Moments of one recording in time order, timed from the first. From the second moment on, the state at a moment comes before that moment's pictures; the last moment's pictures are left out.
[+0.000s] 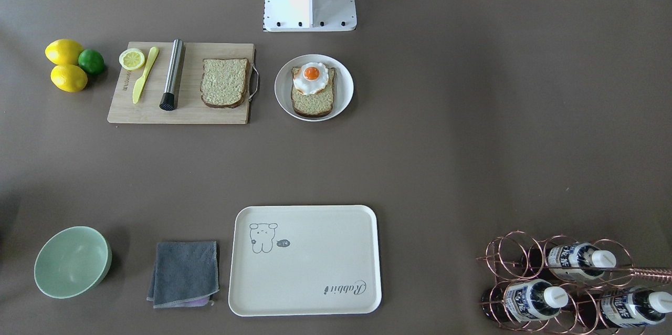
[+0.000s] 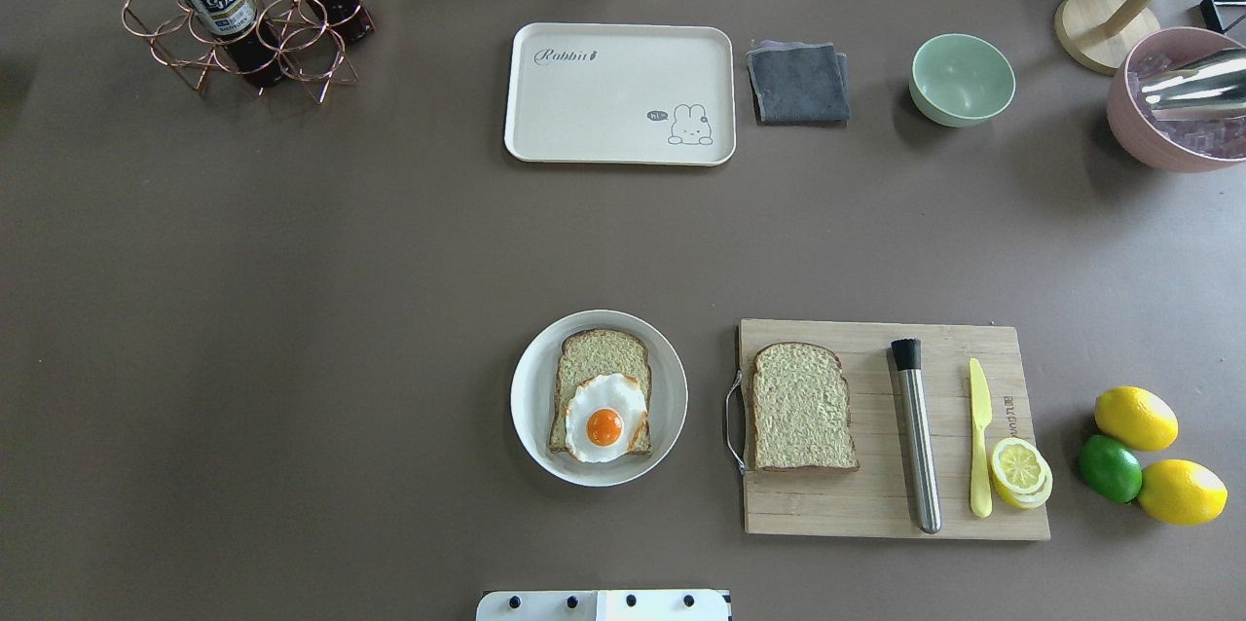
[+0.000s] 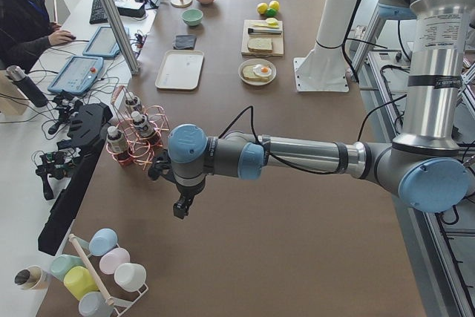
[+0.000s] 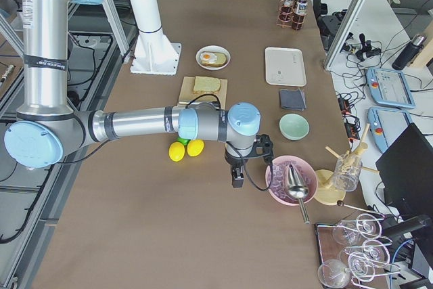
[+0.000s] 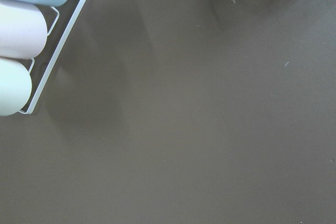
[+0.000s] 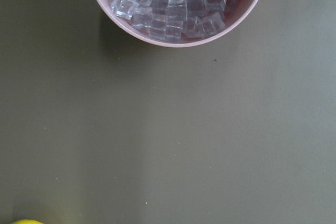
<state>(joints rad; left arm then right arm) -1.62 -1.60 -1.63 -1.62 -2.38 0.29 1.55 -1.65 1.79 -1.72 2.34 -0.13</state>
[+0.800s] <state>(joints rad) -1.47 -1.62 -1.78 -1.80 -2.42 0.01 1.43 -1.65 1.85 -1.38 2.35 0.21</state>
